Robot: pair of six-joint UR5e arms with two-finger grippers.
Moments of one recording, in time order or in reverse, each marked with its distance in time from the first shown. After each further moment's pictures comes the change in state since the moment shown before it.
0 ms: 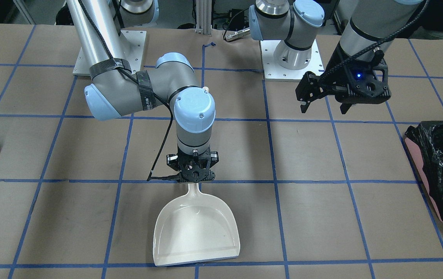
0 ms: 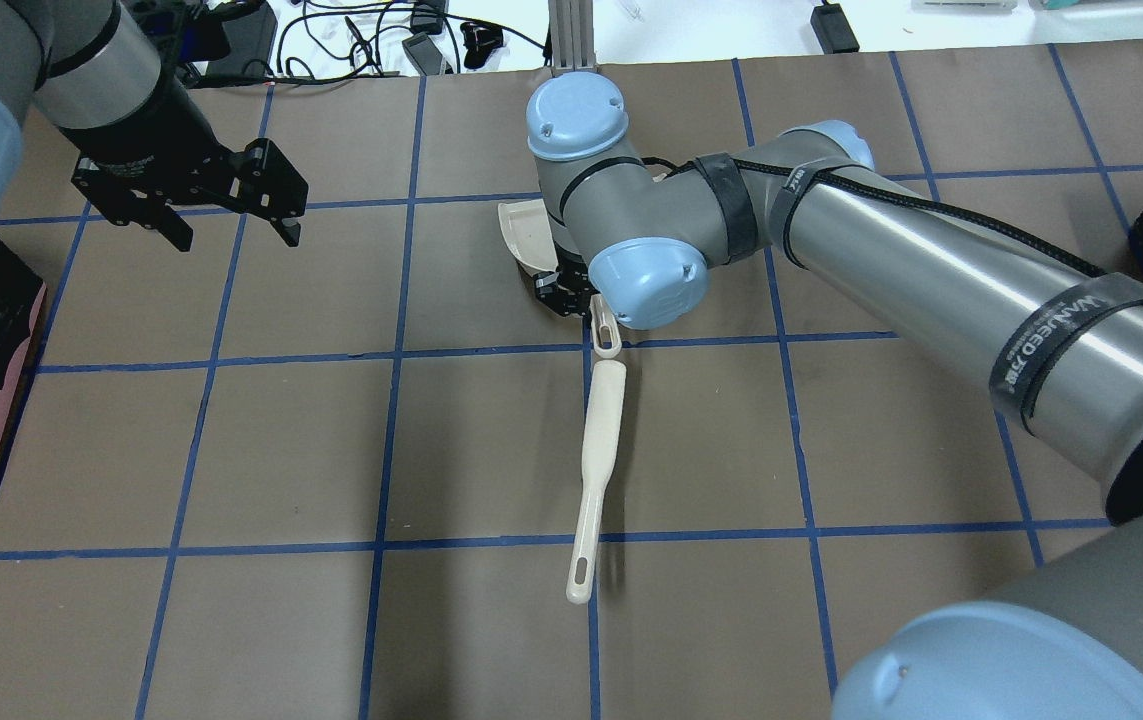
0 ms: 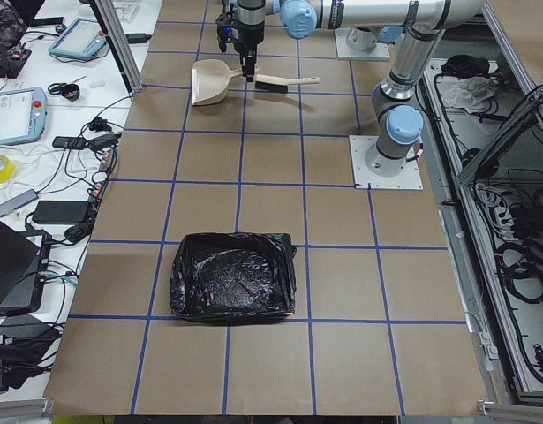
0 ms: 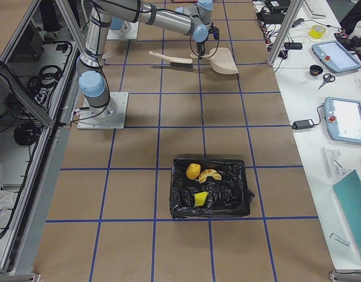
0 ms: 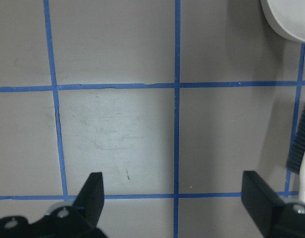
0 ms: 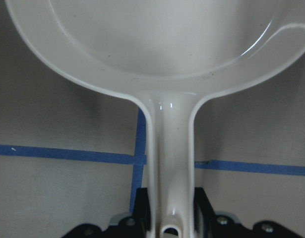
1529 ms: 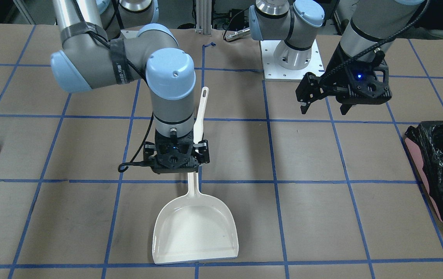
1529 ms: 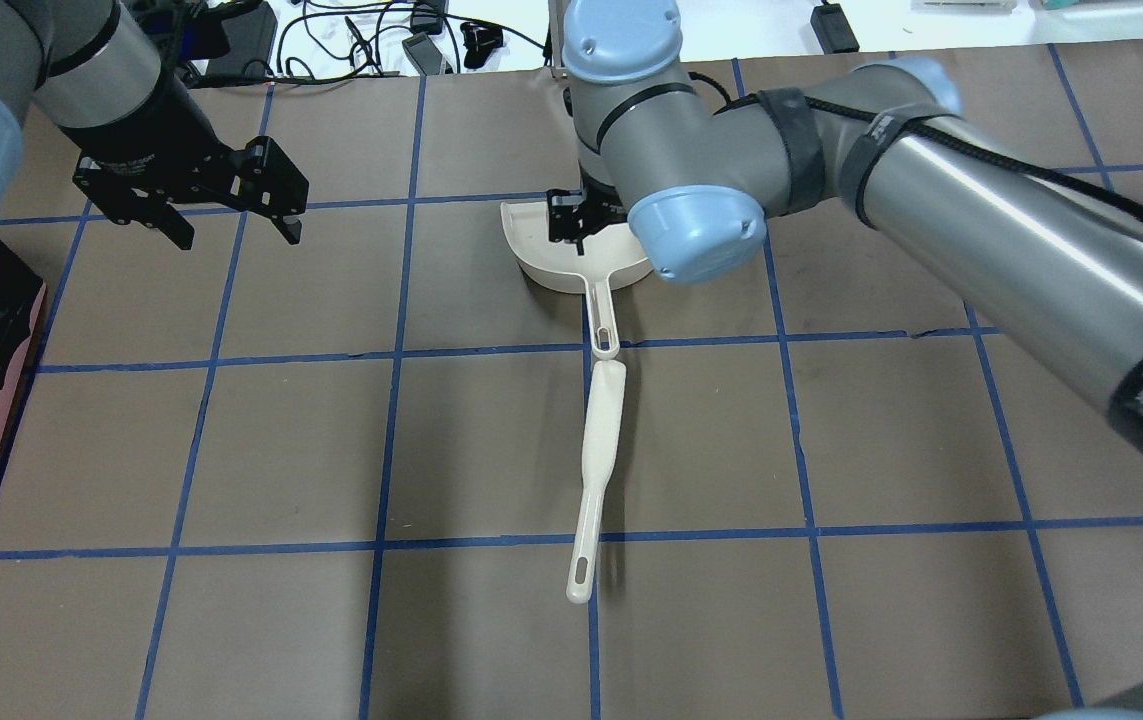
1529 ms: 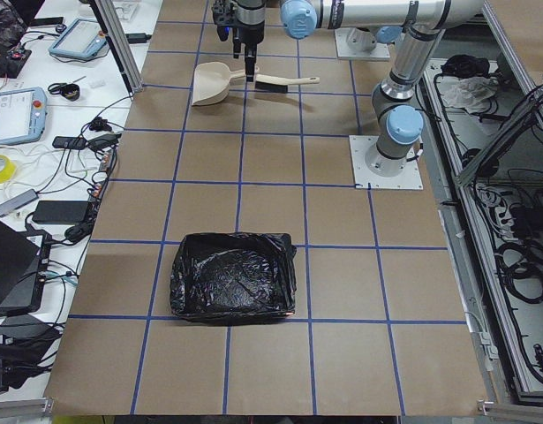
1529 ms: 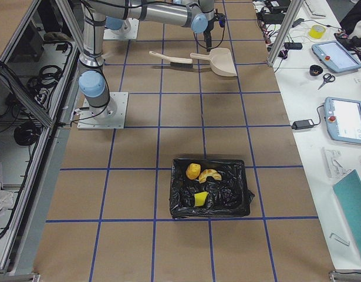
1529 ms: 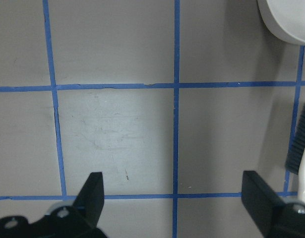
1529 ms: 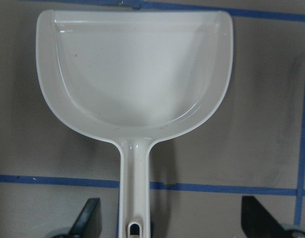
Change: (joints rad) left arm 0.003 -0.001 0.001 0.007 -0.003 -0.008; right arm -0.072 -0.136 -0.038 -0.001 -0.048 -0.037
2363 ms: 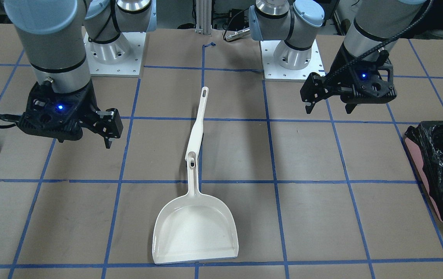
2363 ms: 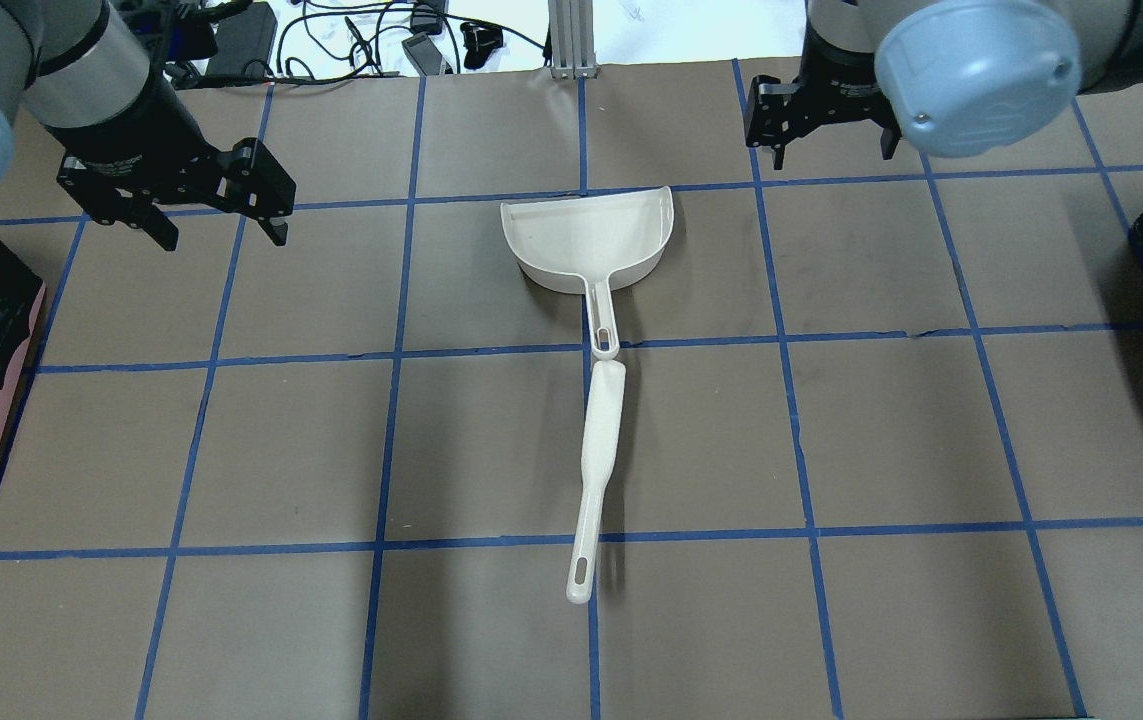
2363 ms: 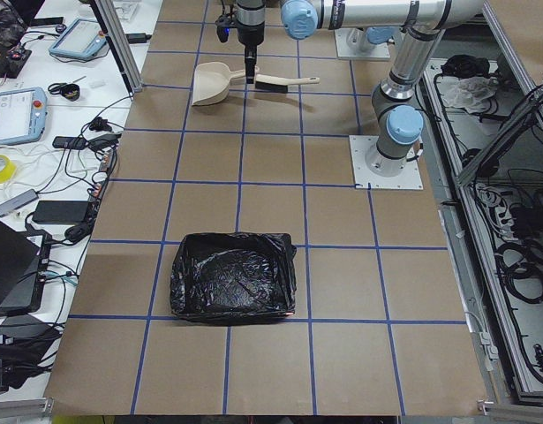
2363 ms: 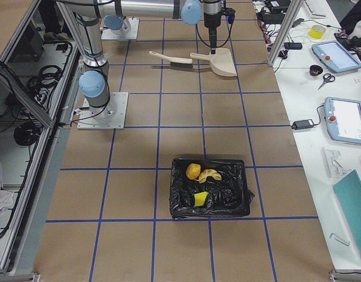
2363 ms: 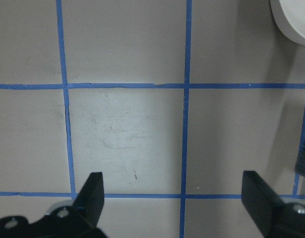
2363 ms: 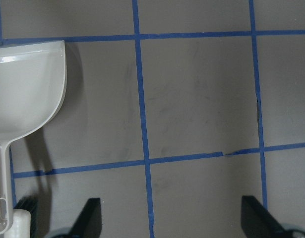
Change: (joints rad) left arm 0.006 0.002 0.000 -0.006 0.028 0.002; right arm -0.237 -0.206 -0.036 0.277 -0.044 -0.111
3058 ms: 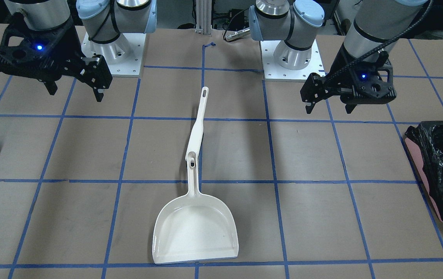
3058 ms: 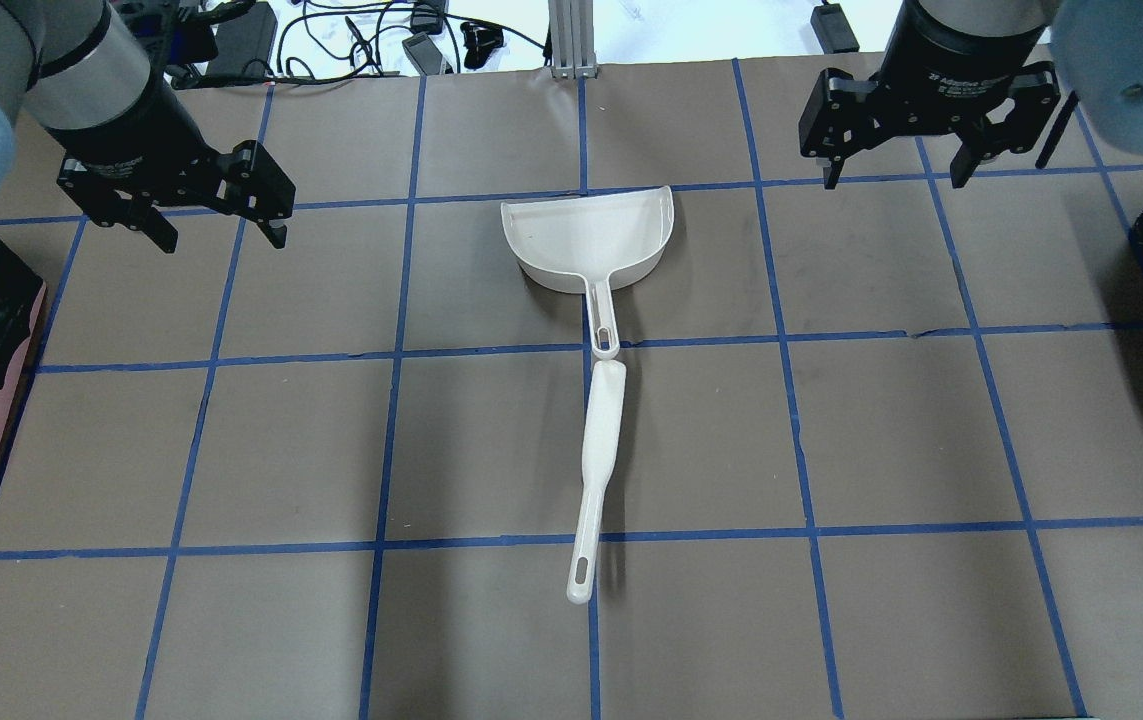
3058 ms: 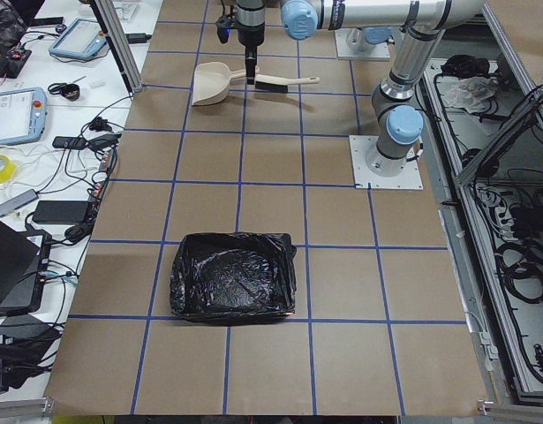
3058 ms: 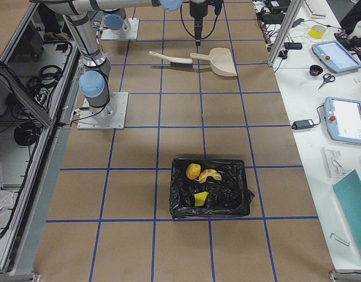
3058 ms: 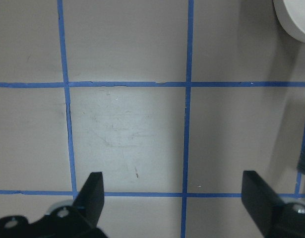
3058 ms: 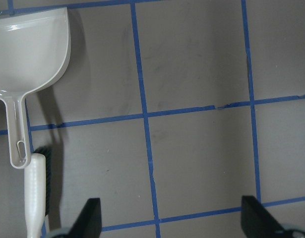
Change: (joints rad) left arm 0.001 0.001 -0.002 -0.006 0.002 0.001; right arm -0.046 -0.159 0.014 0.194 0.054 -0.008
